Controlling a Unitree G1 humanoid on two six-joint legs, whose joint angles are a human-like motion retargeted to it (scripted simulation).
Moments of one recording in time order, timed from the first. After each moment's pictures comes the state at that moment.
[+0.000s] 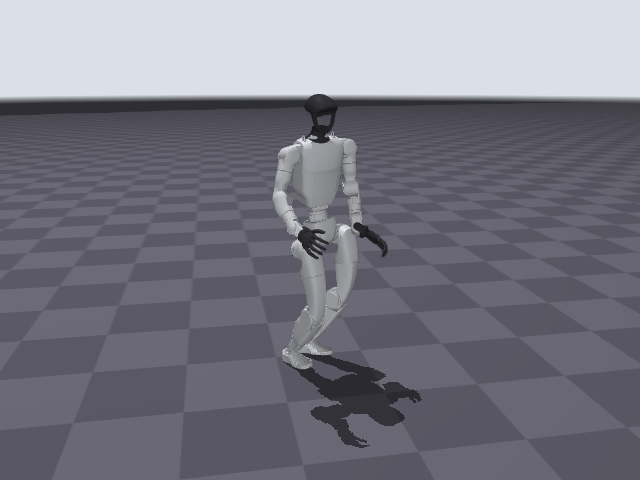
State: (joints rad) left arm -0.27 0.04 -0.45 1.23 0.03 -0.37 0.83; right arm -0.31 -0.42 0.44 0.82 -0.02 -0.49 -0.69; waist -0.19 -0.05 0.31; left_leg 0.14 -0.10 0.33 0.53 -0.70 -0.01; right_leg -0.03 -0.08 -0.04 0.79 -0.79 0.18
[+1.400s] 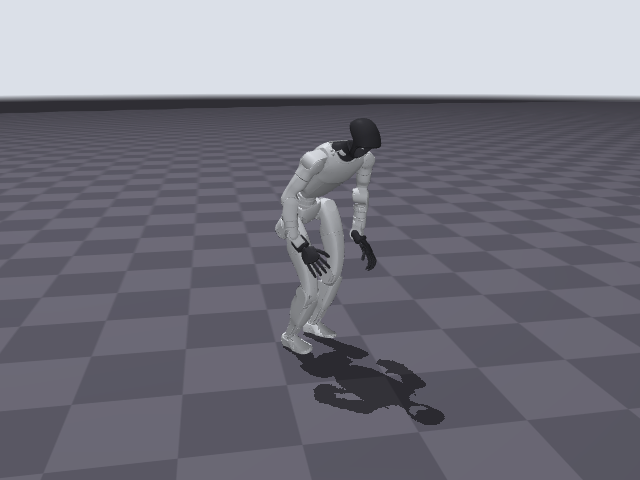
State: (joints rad) left arm -0.60 0.26 -0.62 1.28 0.42 -0.35 0.86; right arm -0.46 -0.40 0.79 0.90 -0.27 -0.49 -0.79; waist -0.20 -0.14 0.41; left_leg -0.74 -0.21 0.12 0.58 -0.46 -0.08; right_leg -0.94 -0.20 0.00 0.95 -0.63 0.25
